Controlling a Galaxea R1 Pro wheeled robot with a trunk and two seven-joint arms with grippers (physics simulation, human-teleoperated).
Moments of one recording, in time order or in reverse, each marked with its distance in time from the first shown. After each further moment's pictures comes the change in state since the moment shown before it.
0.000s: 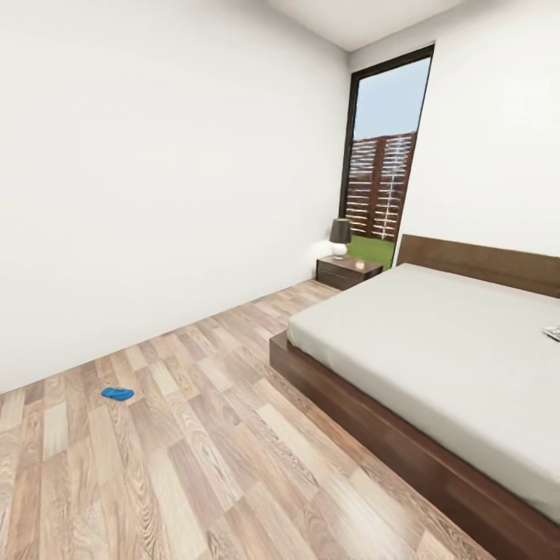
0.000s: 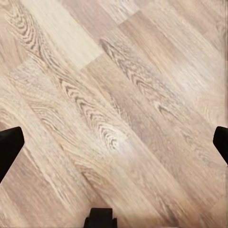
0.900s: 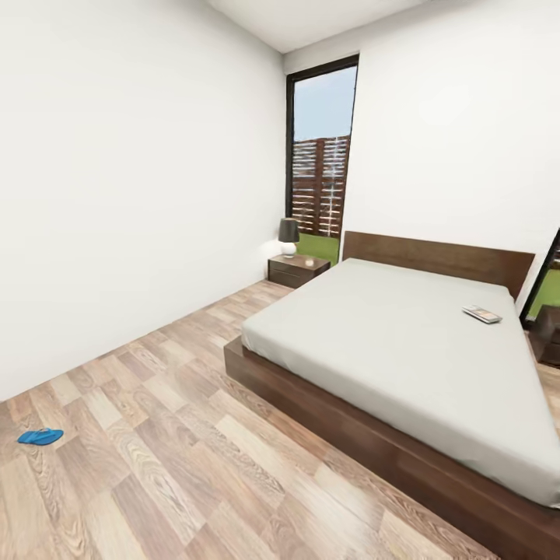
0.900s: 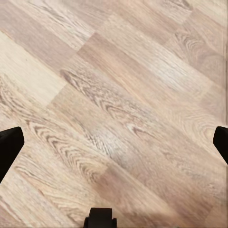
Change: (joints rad) left arm 0.000 -0.001 0.000 0.000 0.000 0.000 0.000; right arm 0.000 0.001 0.000 0.000 0.000 0.000 0.000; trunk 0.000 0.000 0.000
